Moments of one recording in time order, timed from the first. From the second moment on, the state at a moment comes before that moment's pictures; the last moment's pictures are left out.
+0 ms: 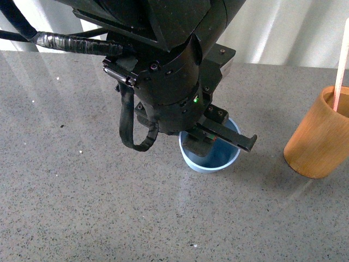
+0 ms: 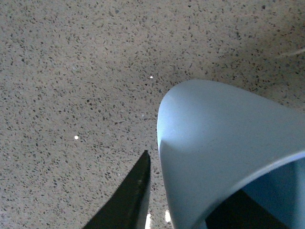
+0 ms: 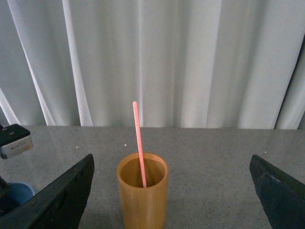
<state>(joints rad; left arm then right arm) -0.62 2.02 1.25 -0.29 -0.08 -0.01 0.00 0.00 0.02 0.00 0.00 0.00</state>
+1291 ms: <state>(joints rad) -0.56 1.96 1.25 -0.23 -0.08 0.00 0.00 0.00 0.02 0.00 0.00 0.00</state>
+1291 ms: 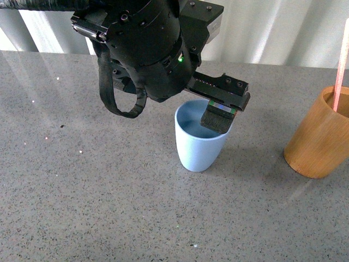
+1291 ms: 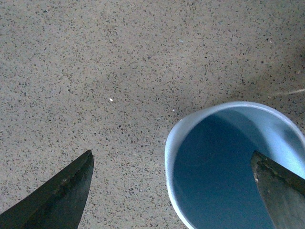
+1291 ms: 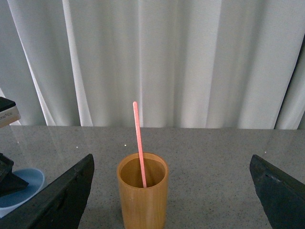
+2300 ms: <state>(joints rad) -0.38 1.40 0.67 0.69 -0.34 -0.01 0.00 0.00 0.02 0.00 0.00 0.00</state>
